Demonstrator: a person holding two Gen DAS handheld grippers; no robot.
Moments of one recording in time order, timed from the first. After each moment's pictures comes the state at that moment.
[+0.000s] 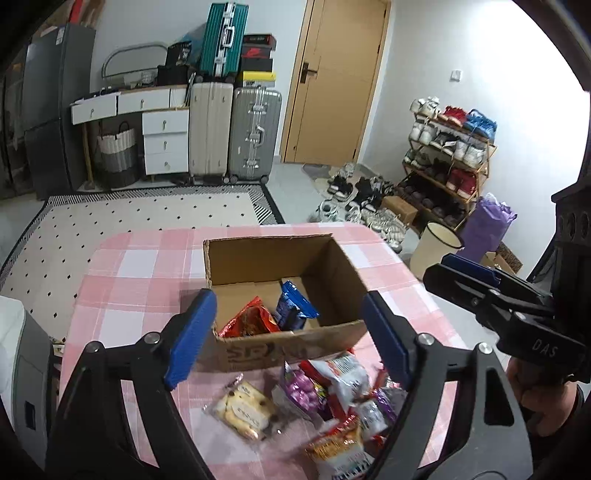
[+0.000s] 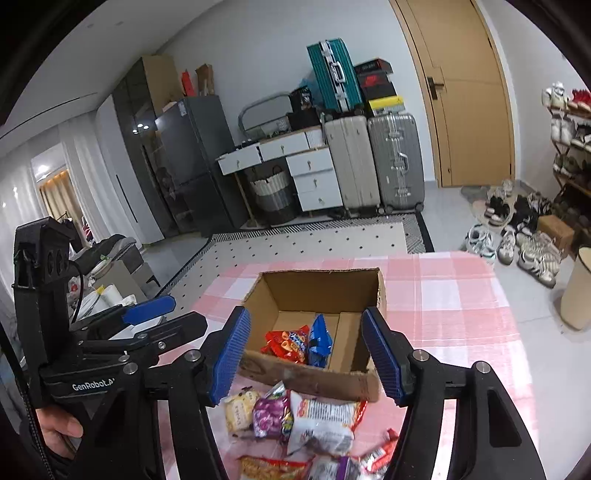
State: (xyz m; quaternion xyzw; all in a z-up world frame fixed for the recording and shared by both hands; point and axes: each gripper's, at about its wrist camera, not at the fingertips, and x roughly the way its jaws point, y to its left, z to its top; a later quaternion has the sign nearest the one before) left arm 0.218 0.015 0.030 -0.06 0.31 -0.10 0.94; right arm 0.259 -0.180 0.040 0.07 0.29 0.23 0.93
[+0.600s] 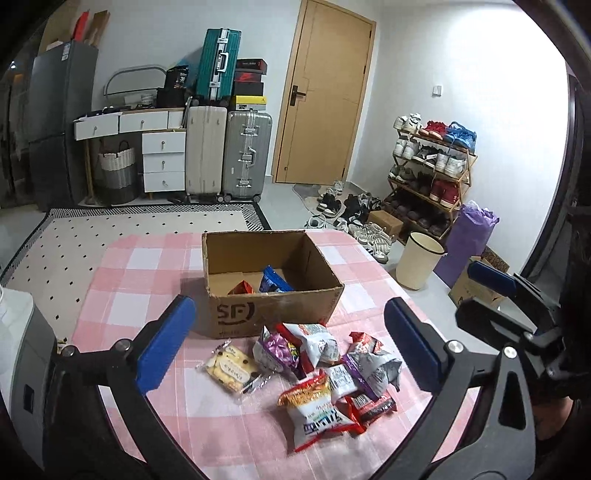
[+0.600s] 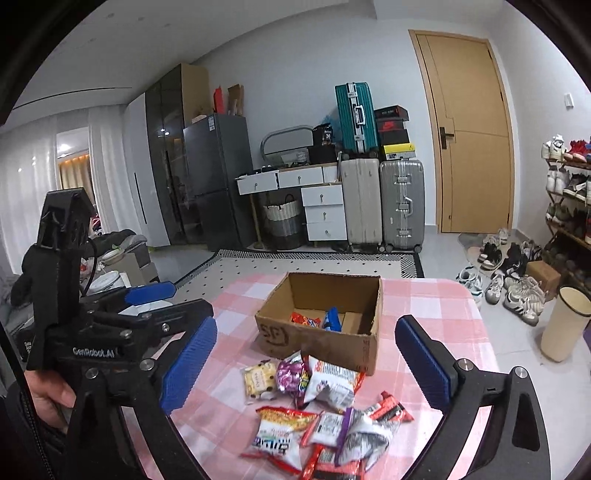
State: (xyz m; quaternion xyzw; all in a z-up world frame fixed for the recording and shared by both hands) left arm 0.079 0.008 0.058 -0.06 0.26 -0.11 0.96; right arm 0.091 -0.189 0.064 0.02 0.21 0.23 0.95
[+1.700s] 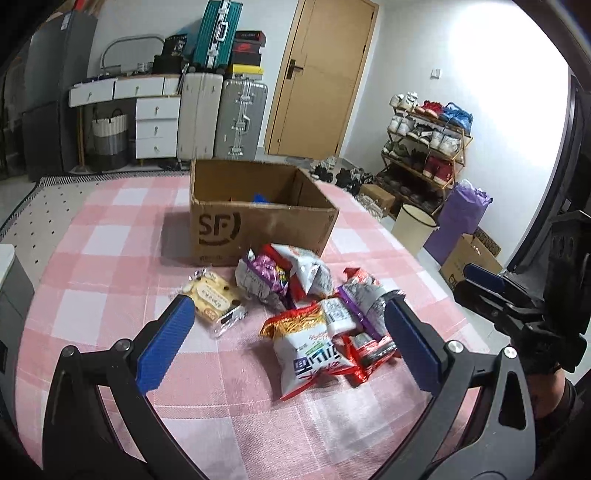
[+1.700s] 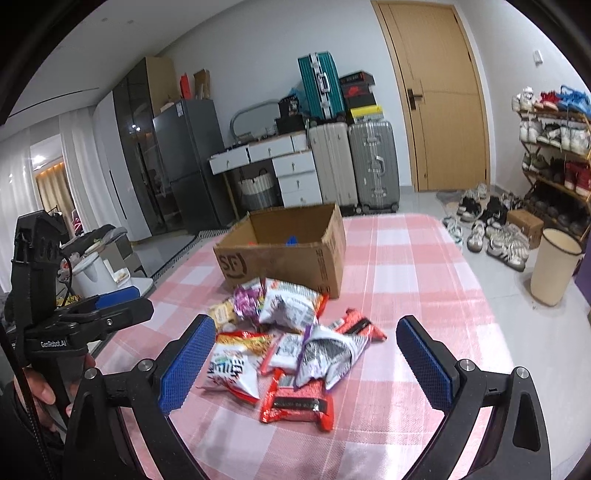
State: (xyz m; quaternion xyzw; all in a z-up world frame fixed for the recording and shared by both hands) left arm 0.074 -0.003 -0.041 -0.08 0.32 -0.13 0.94; right arm 0.081 -0.240 -0.023 0.06 0.28 0.19 0.94
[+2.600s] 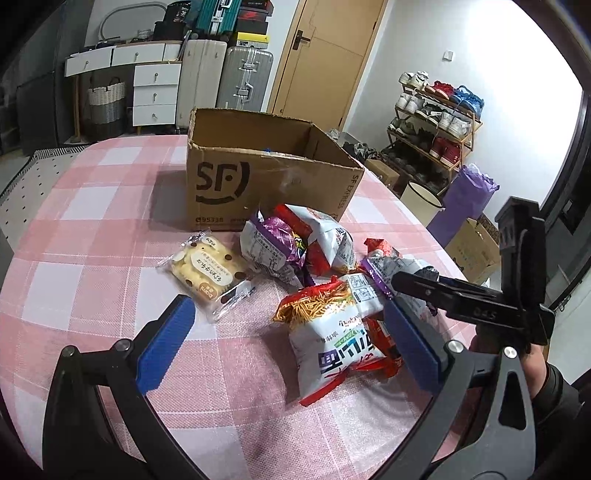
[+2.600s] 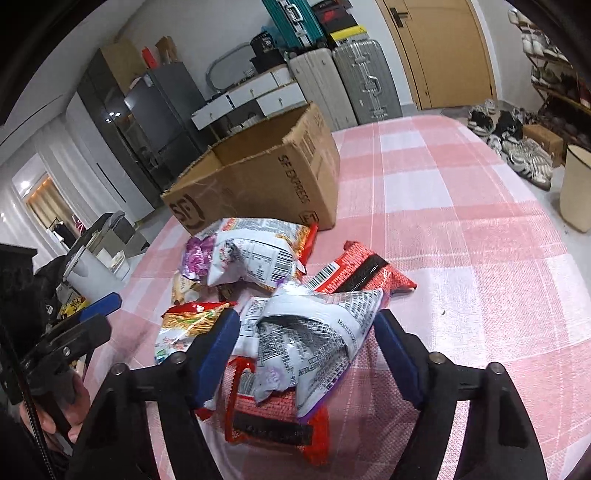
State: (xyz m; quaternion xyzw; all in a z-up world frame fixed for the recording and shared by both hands) left arm 0.120 -0.001 -0.104 -0.09 0.37 -0.13 0.92; right arm 0.179 -0.230 -0.124 0.13 0.42 0.20 0.88
